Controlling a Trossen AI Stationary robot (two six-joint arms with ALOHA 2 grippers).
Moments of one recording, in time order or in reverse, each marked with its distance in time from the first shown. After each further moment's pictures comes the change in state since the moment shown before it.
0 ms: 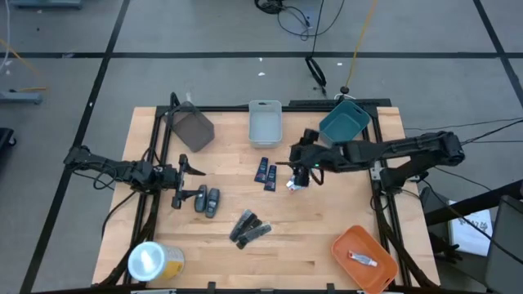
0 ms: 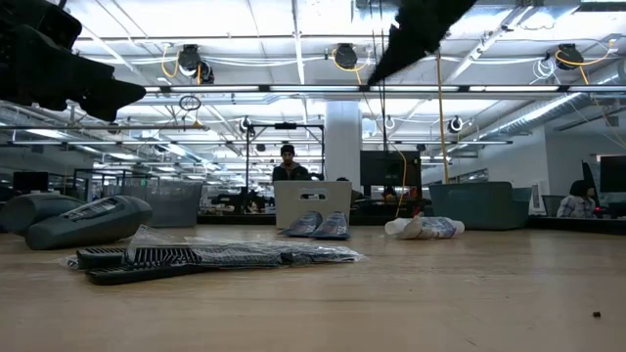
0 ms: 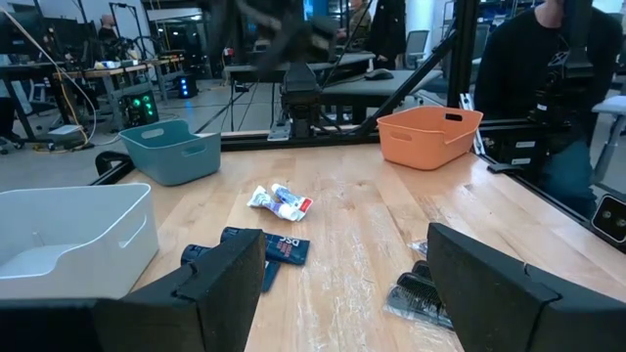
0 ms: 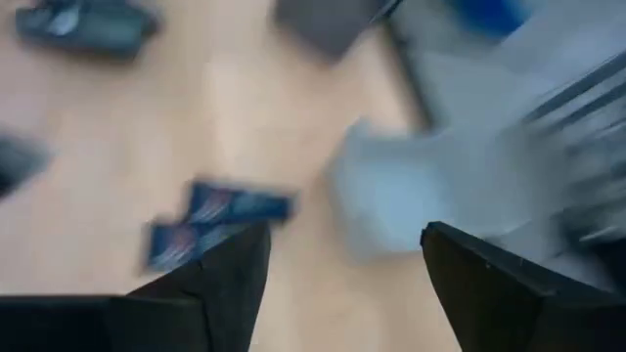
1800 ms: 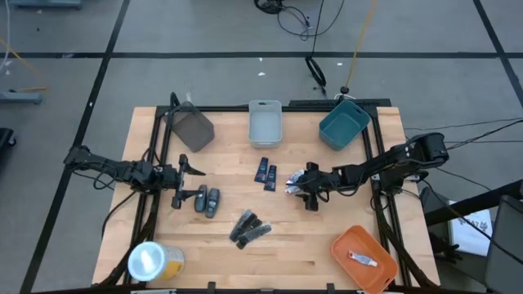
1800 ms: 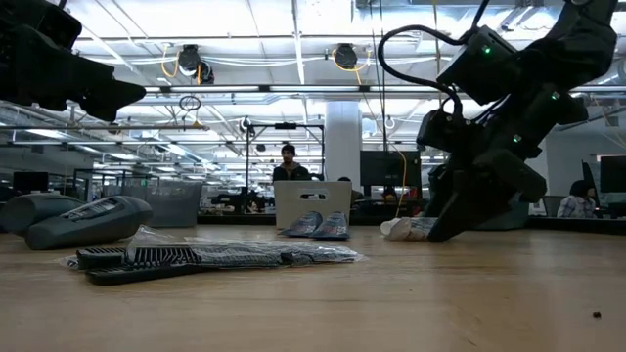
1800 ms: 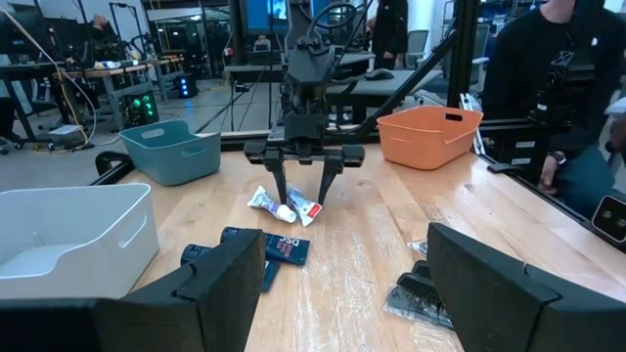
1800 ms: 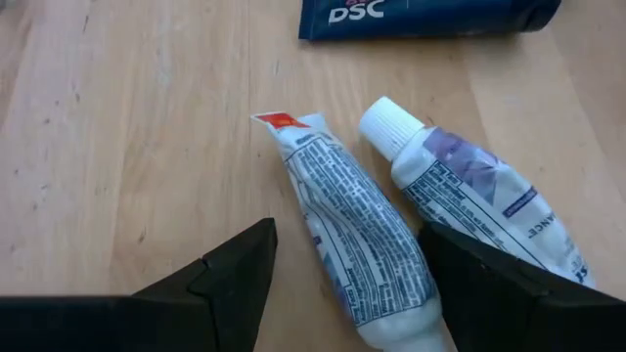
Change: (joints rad) left arm 0.000 0.000 0.000 0.000 0.000 0.000; right arm 0.036 0.174 -0.633 0.728 -0.277 0.139
